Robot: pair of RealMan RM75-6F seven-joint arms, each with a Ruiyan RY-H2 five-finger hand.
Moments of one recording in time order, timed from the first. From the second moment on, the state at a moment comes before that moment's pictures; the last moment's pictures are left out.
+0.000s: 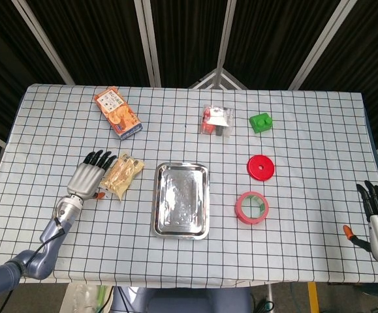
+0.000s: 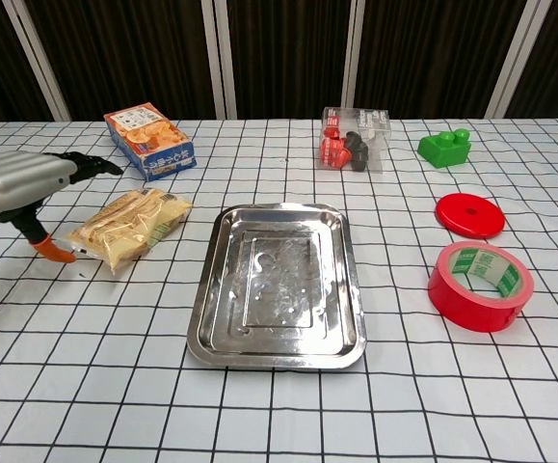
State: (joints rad) left arm -0.60 -1.58 -0.19 -1.20 1.29 0.93 0.34; right arm 0.05 -1.11 0.08 -1.57 -1.48 1.53 0.00
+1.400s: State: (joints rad) left arm -0.72 -1.54 -0.23 -1.52 1.24 0.97 0.40; right arm 0.03 -1.07 0.05 -1.61 -1.57 1.57 0.04
